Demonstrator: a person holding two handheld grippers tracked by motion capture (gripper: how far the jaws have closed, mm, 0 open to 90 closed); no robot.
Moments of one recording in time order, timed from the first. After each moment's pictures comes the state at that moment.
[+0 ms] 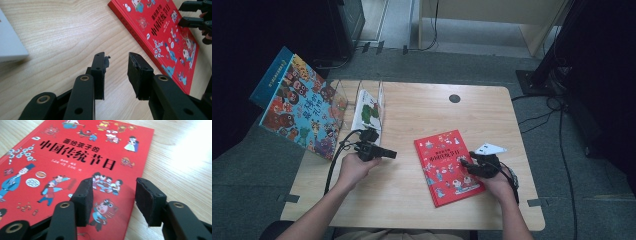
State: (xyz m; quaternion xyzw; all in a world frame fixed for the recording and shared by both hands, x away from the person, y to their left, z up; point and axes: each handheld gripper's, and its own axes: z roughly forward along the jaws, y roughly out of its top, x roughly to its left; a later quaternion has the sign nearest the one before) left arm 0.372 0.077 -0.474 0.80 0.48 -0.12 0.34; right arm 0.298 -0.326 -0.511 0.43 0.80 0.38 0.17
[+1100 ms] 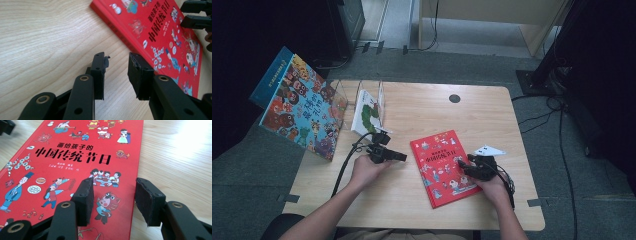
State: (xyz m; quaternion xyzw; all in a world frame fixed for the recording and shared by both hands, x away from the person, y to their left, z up) left arm 0.373 0.046 -0.496 0.81 0.46 -0.13 0.33; right arm 0.290 -0.311 -0.513 0.48 0.77 0.39 0.16
